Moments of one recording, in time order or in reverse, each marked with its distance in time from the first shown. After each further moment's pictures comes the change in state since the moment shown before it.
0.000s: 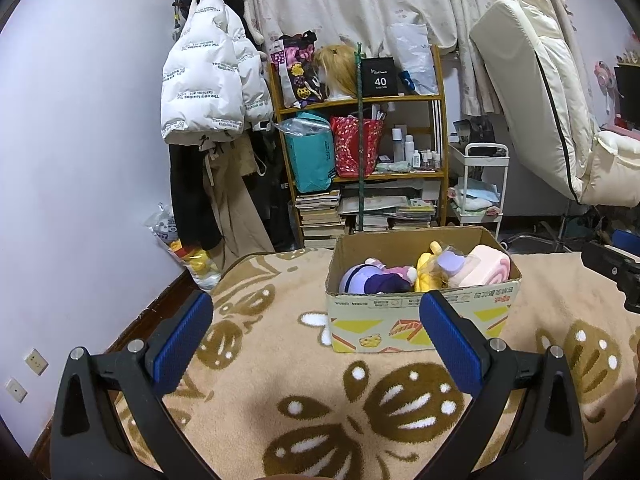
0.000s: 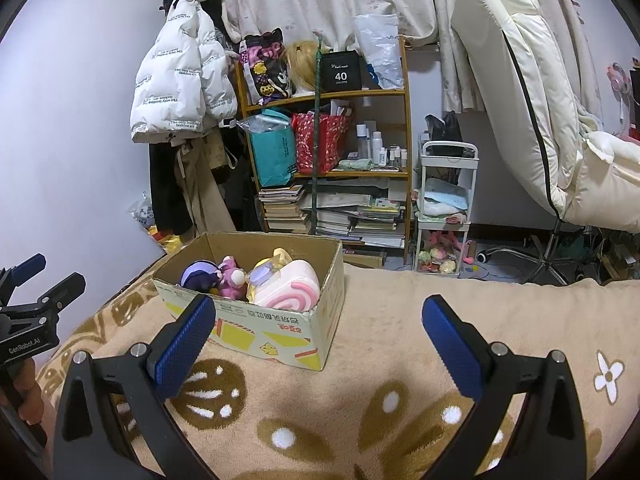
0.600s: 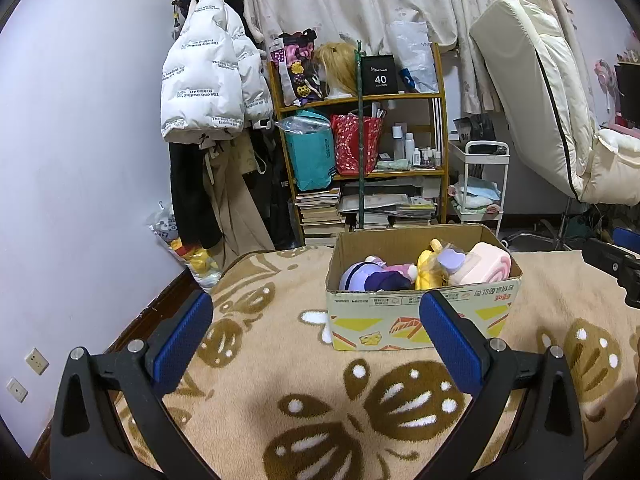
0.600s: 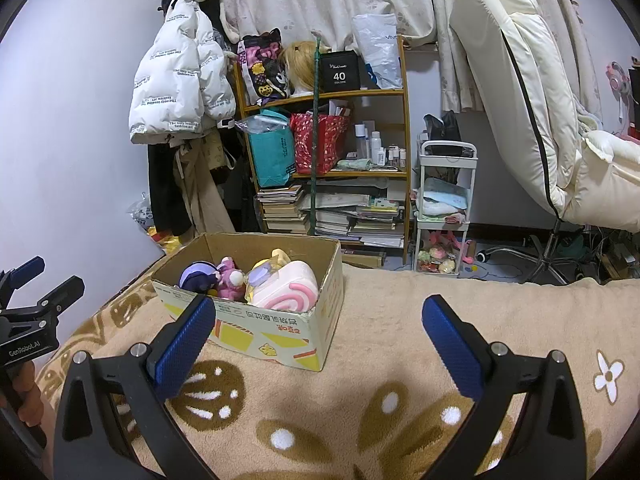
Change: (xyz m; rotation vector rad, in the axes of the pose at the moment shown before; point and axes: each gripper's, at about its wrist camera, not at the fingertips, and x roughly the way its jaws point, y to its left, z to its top) left arm 0.000 -0.001 0.001 0.001 0.002 -0.004; right arm 0.000 -0.001 0.001 -0.003 0.002 0.001
